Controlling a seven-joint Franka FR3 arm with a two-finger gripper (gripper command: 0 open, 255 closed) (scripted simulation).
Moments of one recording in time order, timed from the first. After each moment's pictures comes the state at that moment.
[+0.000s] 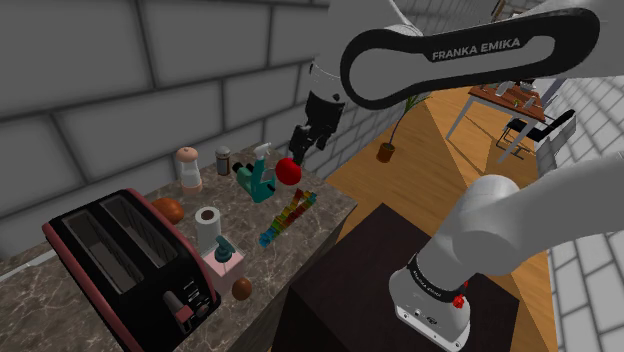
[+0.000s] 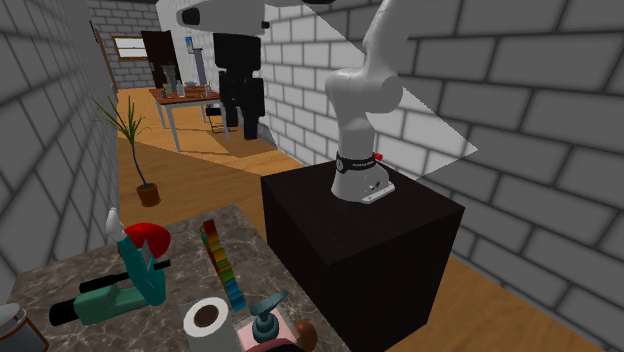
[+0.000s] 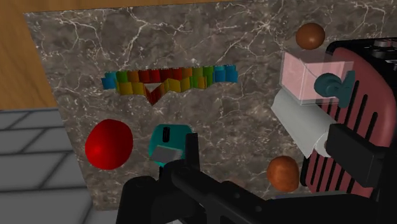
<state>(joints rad) 0.12 -0.56 0.20 -2.57 0.09 2.10 0.13</state>
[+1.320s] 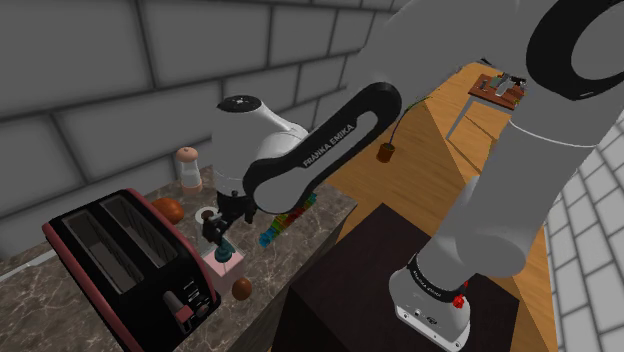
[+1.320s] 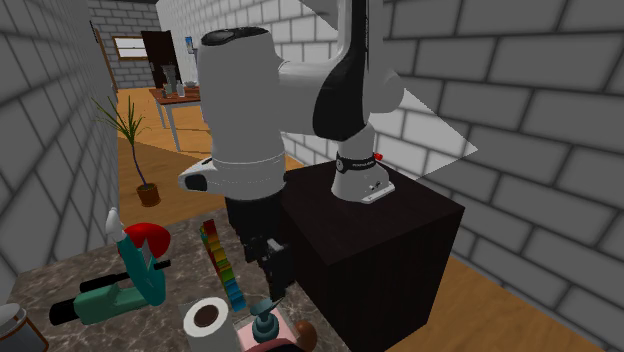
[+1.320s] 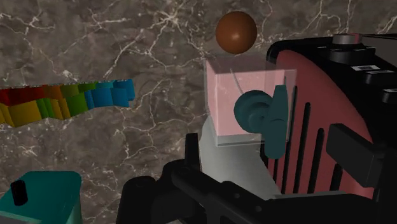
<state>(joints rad) 0.21 0.15 0.43 -2.37 -0.07 2.53 0.56</state>
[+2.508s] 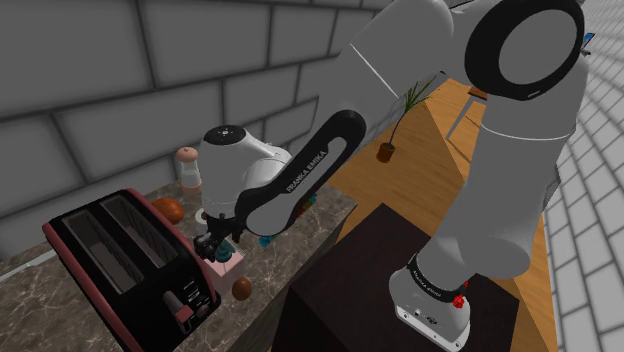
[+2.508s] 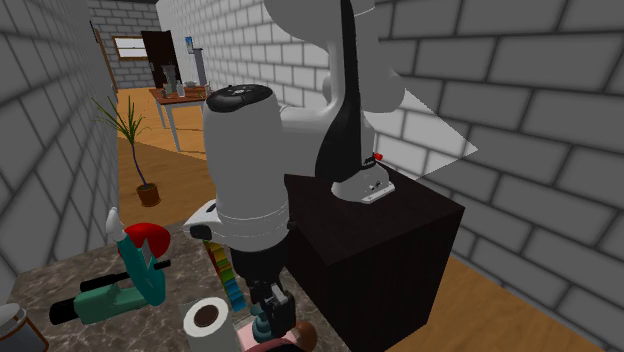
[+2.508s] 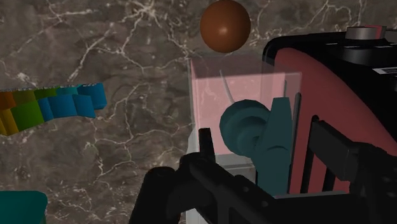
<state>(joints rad) 0.27 0.33 0.38 -2.30 -0.20 2.63 0.68</state>
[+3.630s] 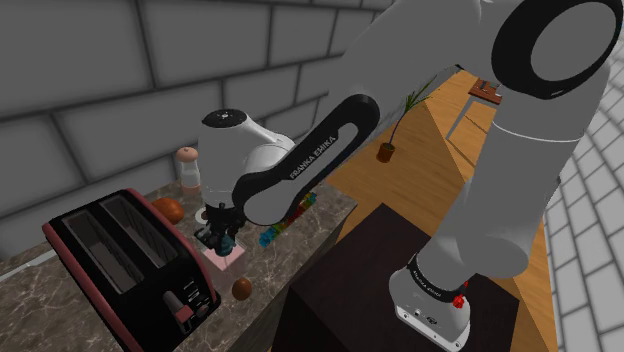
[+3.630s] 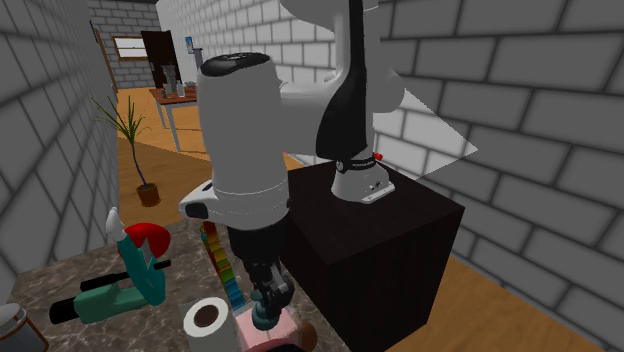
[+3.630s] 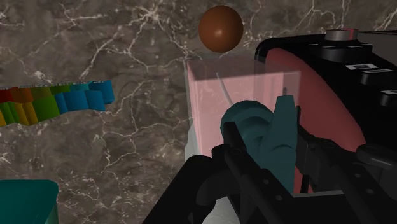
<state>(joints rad) 0.25 0.25 0.42 -2.30 -0.13 2.56 0.63</state>
